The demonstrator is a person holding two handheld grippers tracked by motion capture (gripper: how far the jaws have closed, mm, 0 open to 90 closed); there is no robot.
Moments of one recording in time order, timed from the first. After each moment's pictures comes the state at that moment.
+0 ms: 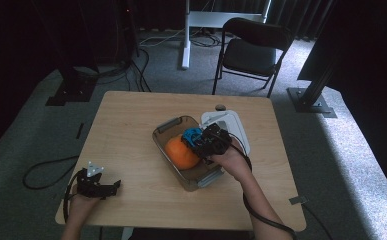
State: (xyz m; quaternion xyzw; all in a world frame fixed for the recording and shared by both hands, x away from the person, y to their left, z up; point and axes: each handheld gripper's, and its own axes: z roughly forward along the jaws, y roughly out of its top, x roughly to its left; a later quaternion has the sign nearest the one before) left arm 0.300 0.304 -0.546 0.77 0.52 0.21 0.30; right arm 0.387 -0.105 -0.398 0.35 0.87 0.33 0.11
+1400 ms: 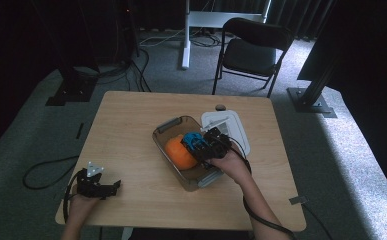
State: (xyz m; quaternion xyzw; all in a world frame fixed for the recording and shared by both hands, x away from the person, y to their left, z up) left arm 0.300 0.304 -0.546 0.77 0.52 0.21 0.30; right arm 0.389 -0.110 -0.420 0.37 0.86 0.34 0.09
